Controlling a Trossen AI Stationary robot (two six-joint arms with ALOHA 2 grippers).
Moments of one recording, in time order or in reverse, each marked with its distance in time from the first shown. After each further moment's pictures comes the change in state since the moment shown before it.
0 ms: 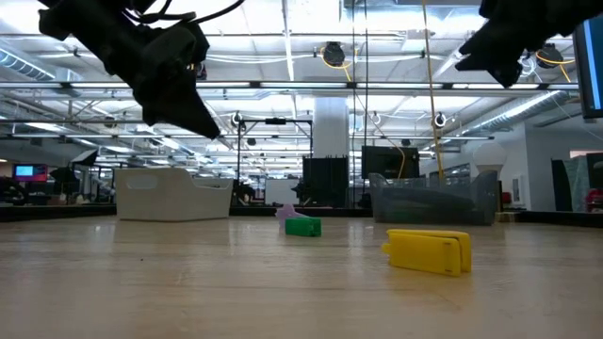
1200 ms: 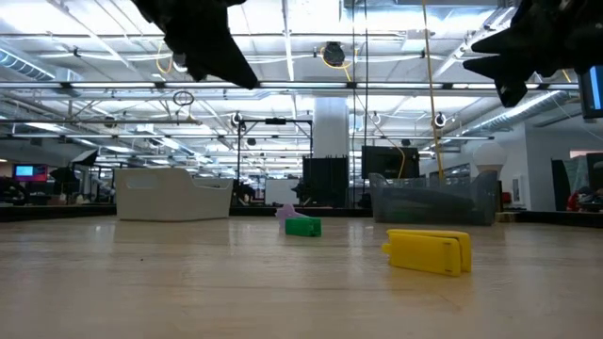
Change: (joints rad) left arm -0.071 0.168 0.335 -0.175 0.130 0.222; right arm 0.031 -0.370 -0.366 0.366 0.000 -0.038
